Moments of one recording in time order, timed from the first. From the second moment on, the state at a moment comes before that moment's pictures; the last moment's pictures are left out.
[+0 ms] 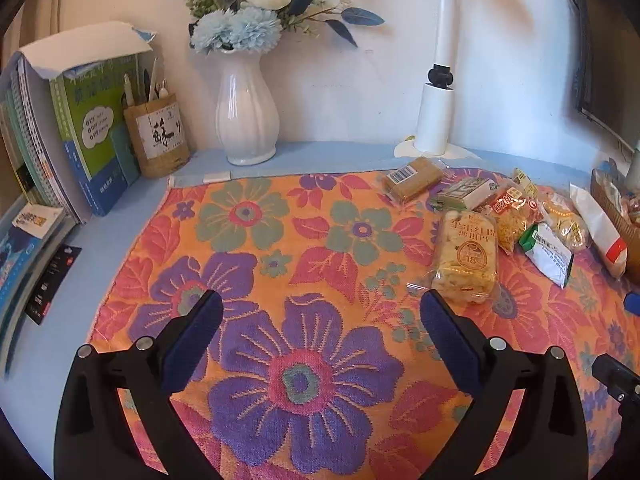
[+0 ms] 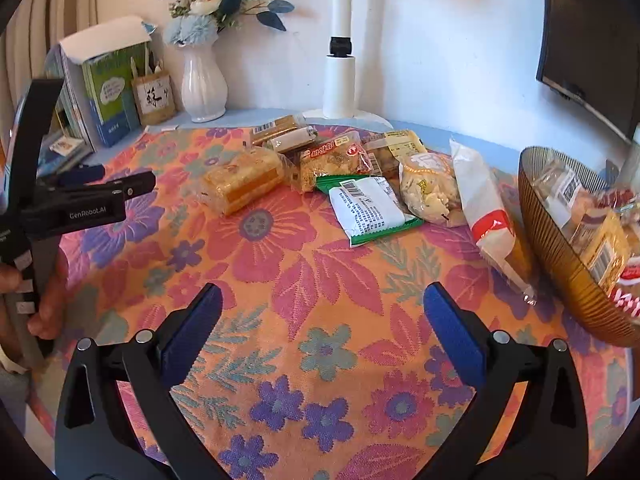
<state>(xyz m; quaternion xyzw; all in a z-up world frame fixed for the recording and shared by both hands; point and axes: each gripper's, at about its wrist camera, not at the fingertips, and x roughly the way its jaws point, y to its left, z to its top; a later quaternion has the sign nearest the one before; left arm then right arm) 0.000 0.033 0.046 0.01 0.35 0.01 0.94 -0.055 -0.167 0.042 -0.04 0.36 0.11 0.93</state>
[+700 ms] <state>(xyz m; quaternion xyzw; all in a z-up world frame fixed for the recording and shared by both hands) 0.000 0.033 0.045 0.01 0.34 0.01 0.94 -0.054 -0.157 0.036 -0.06 0.38 0.12 0.92</state>
